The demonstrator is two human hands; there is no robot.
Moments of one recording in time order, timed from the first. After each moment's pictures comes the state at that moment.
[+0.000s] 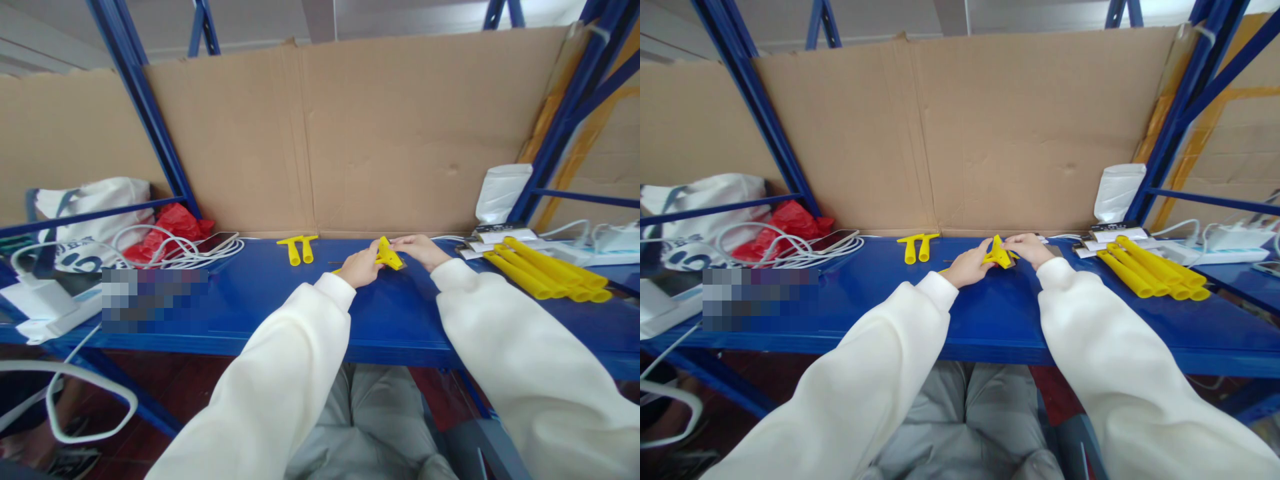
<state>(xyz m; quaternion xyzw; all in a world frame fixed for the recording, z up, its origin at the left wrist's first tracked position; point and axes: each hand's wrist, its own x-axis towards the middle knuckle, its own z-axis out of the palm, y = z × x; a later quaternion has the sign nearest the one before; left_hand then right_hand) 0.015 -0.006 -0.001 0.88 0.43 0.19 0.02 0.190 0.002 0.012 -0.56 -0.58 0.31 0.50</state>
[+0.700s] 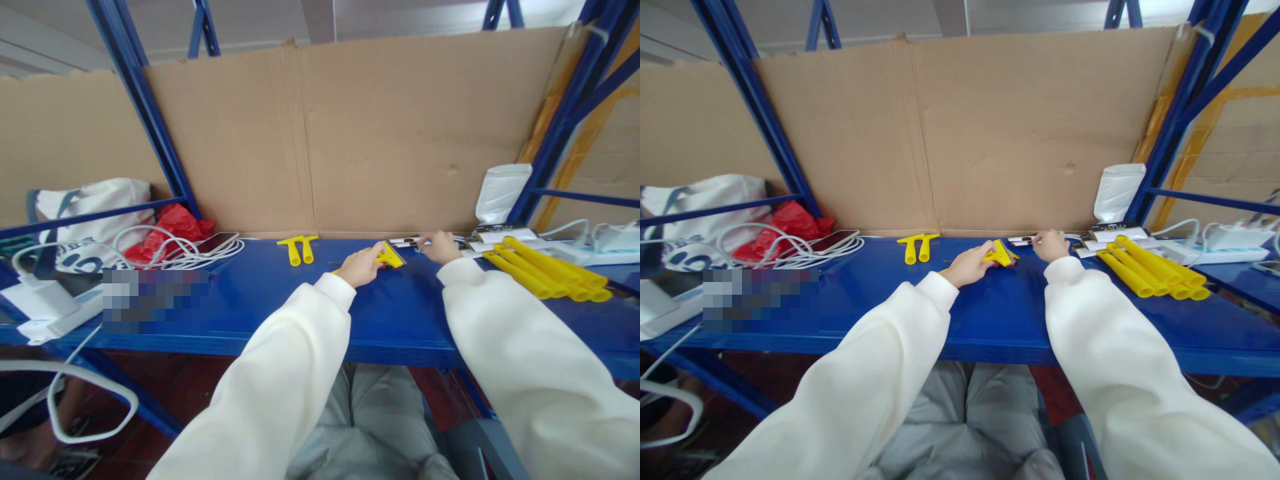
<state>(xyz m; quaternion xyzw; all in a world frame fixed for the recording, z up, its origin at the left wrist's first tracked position) 0.012 -0.006 0.001 0.89 0.41 0.19 0.02 0.243 0.017 0.002 -0.74 -0.60 -0.06 0.31</state>
